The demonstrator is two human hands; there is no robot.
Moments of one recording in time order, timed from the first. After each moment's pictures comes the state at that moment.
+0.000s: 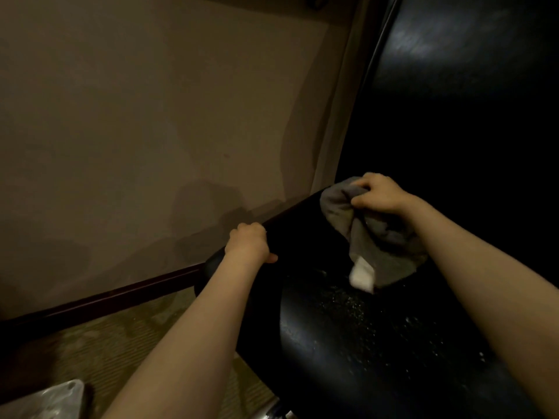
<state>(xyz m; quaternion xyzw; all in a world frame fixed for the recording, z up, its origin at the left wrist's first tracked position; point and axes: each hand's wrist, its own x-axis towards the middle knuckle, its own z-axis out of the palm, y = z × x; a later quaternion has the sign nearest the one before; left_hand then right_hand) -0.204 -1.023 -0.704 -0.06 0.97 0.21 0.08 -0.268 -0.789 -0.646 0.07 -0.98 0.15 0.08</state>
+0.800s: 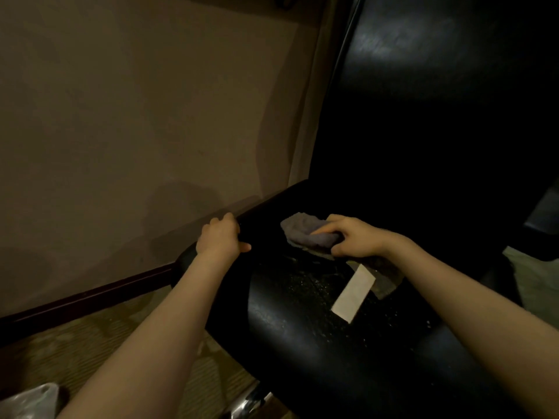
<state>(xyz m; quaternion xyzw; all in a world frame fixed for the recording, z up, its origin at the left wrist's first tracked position) -0.183 -1.023 -0.708 -0.05 0.96 0.27 0.00 -0.192 -0.777 -0.685 0.19 -0.98 0.08 -0.07</state>
